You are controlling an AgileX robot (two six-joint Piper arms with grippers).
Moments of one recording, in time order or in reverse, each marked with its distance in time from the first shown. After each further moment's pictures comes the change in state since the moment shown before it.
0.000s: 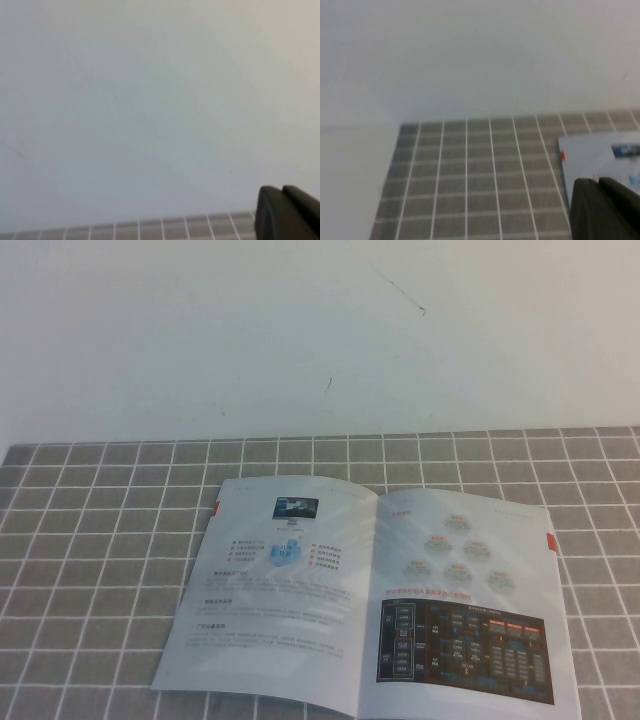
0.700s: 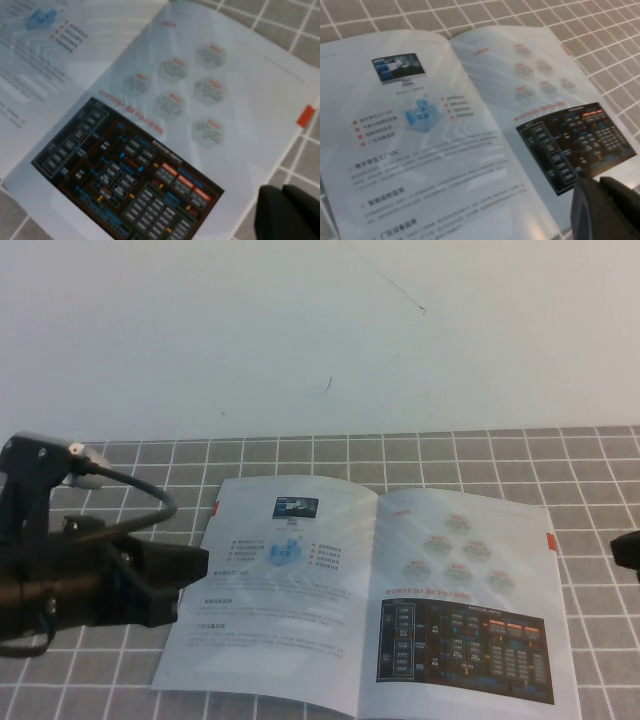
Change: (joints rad) right arm 0.019 0.758 -0.086 1.138 0.361 -1.384; left arm 0.000 0.751 -0.153 -1.224 0.265 1.171
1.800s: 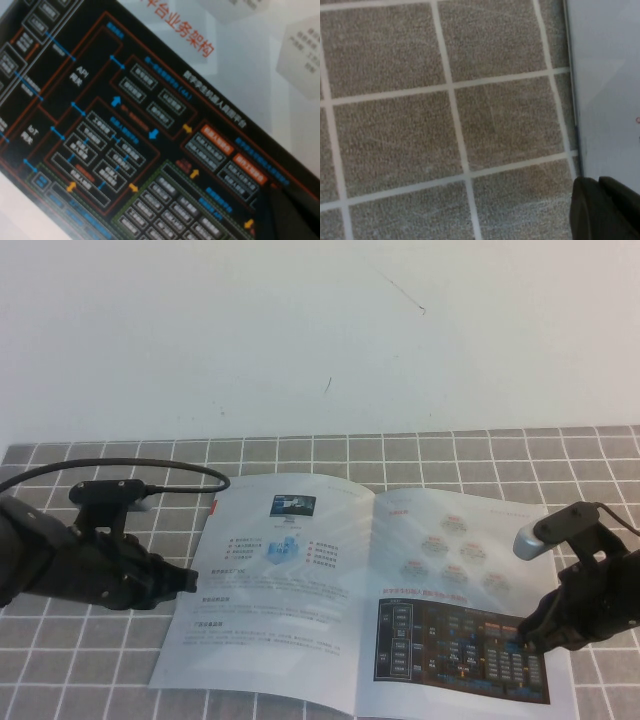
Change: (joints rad) right arm 0.183 0.559 -0.079 0.084 -0.160 -0.136; left arm 0.000 0.684 -0.201 0.234 -0.395 -0.199
